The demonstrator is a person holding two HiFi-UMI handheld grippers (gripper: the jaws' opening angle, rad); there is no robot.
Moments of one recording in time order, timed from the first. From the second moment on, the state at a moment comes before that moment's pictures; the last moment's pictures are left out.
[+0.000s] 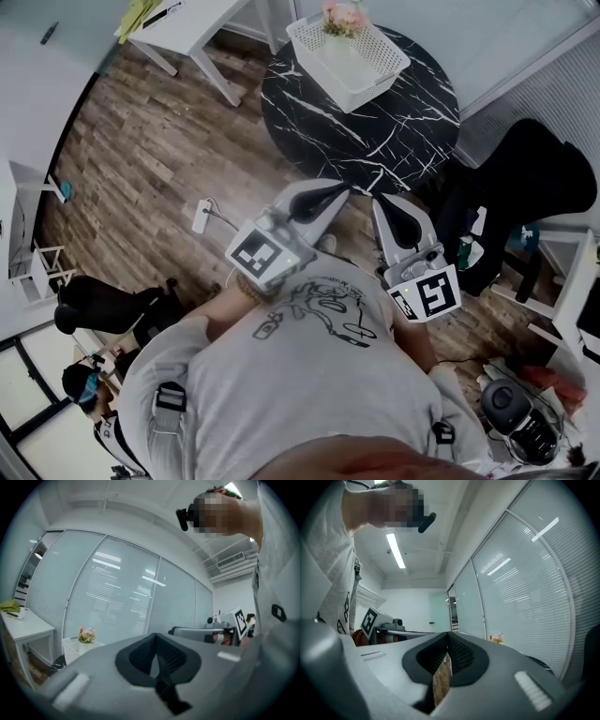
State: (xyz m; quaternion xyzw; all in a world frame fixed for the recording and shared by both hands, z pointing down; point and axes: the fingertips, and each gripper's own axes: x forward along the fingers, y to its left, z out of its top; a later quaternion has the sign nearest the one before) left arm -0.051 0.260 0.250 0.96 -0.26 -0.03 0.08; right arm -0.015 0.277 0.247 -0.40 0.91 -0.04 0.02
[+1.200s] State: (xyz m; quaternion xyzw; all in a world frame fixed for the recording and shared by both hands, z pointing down) left arm -0.063 0.139 0.262 0.96 -0.25 -0.02 0.09; right arm -0.027 0.158 0.261 -0.42 0.91 -0.05 0.01
